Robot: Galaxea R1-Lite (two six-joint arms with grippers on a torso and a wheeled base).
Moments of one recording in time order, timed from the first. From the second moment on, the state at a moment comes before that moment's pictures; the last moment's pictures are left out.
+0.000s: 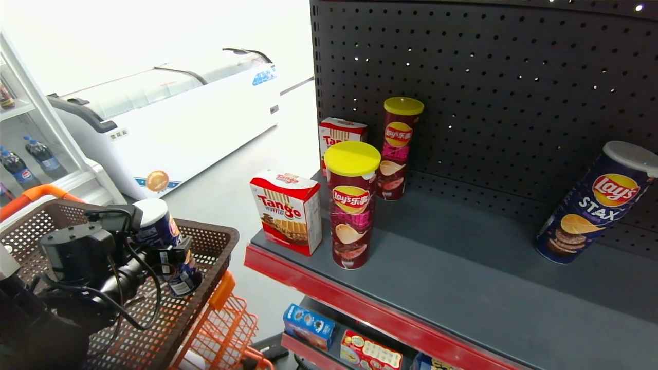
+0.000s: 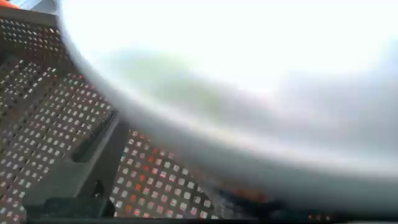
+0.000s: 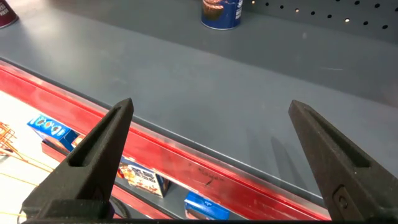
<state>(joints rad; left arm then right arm) 0.08 1.95 -0.38 -1.36 0.13 0.07 0.00 0.00 0.00 0.00 0.00 0.00</state>
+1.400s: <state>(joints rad) -0.17 1.45 -0.36 -1.01 0.06 0.08 0.00 0.00 0.00 0.00 0.00 0.00</state>
